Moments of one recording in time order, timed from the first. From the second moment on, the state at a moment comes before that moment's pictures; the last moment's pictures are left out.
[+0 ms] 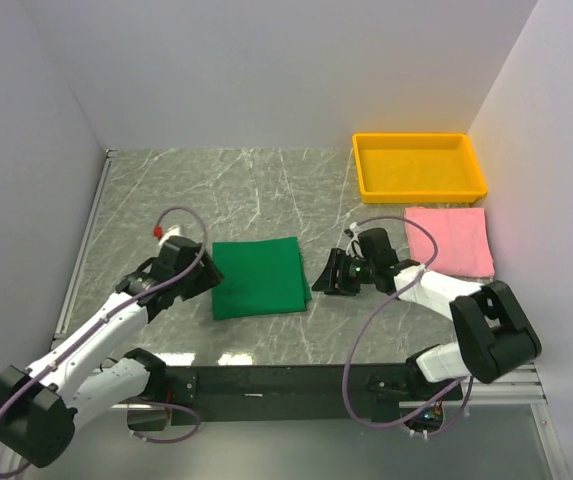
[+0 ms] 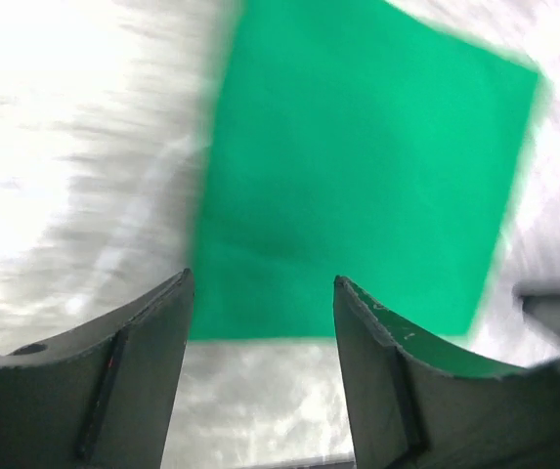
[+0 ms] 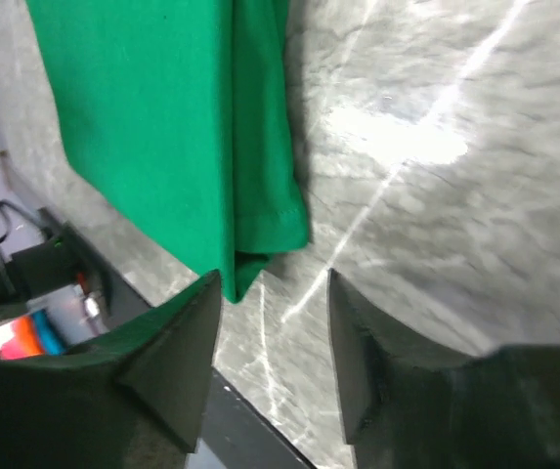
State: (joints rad) left arm -0.43 0.94 0.60 -0.51 -0.12 -0.87; right arm 0.41 1.41 0.56 -0.02 -0.52 0.65
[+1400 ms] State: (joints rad) left arm -1.30 1.91 1.20 -0.47 -0.66 -0.39; right arm 0.19 1.34 0.43 -0.01 -0.58 0.70
